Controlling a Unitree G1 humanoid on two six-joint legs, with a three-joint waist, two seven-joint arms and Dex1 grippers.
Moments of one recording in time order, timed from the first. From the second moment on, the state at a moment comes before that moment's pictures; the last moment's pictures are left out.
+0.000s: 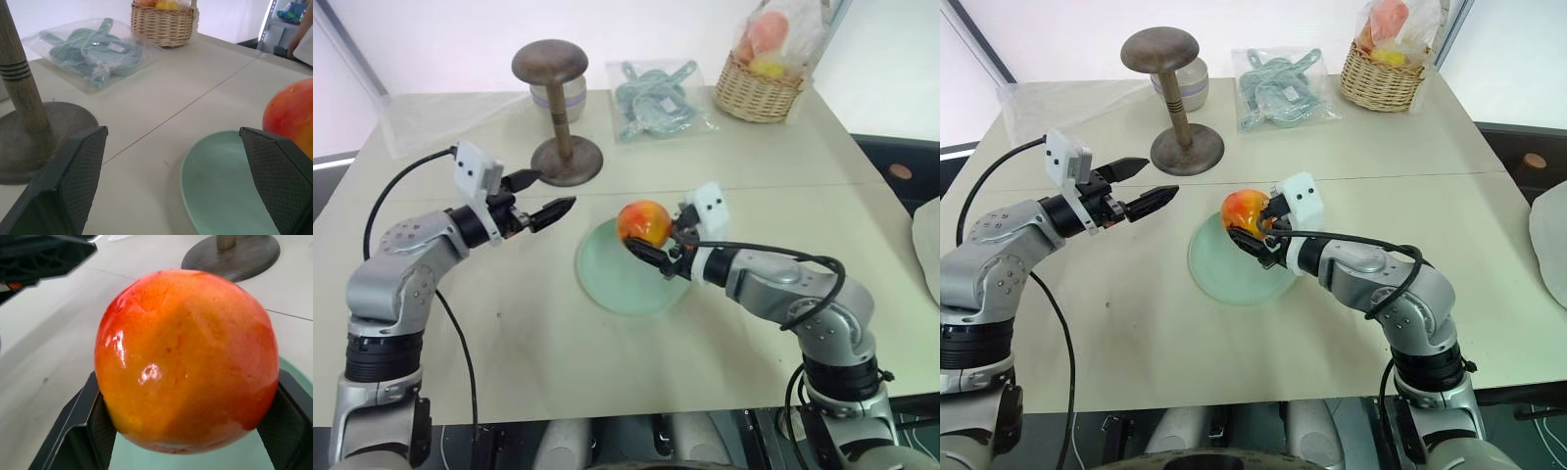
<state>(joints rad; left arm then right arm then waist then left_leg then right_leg) -0.44 0.65 0.17 -0.22 -0.60 0.65 -0.70 -0.44 -0.41 0.10 -0.54 0.80 1.04 0.09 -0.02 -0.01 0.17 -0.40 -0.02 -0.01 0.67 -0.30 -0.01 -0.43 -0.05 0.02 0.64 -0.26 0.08</state>
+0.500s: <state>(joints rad) -0.44 0.65 0.18 -0.25 -0.60 0.67 -0.69 -0.34 -0.39 0.15 -0.49 0.63 0.95 0.21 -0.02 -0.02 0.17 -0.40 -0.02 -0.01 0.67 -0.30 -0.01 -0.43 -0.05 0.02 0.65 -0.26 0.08</state>
